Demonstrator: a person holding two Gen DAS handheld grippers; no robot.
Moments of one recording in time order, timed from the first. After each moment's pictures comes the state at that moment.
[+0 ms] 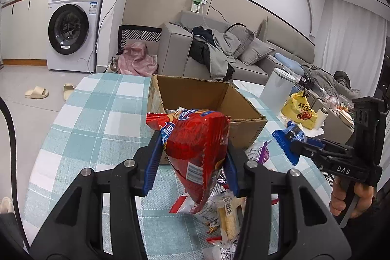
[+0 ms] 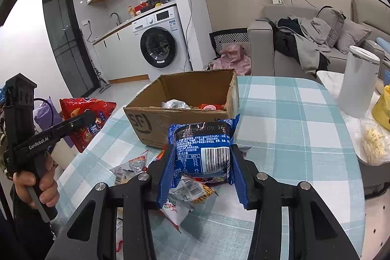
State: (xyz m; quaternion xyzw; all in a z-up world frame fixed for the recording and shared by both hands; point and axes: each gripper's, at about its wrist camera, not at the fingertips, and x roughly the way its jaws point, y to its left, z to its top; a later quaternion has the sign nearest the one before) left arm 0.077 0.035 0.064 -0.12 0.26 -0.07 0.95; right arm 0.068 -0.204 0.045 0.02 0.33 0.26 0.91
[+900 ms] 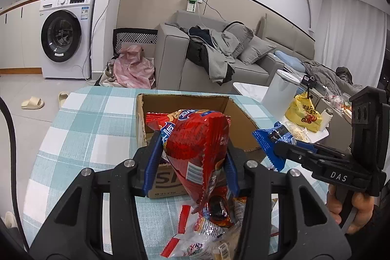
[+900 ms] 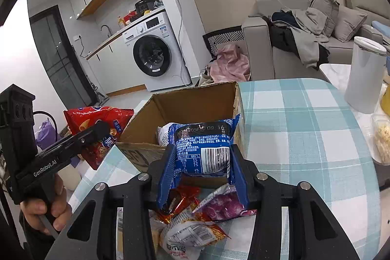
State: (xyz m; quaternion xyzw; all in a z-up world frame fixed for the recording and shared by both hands) left arm 0.157 0.013 0.076 -0.10 0.27 -0.08 0.95; right arm 0.126 -0.182 0.052 0.07 0.34 0.24 0.90
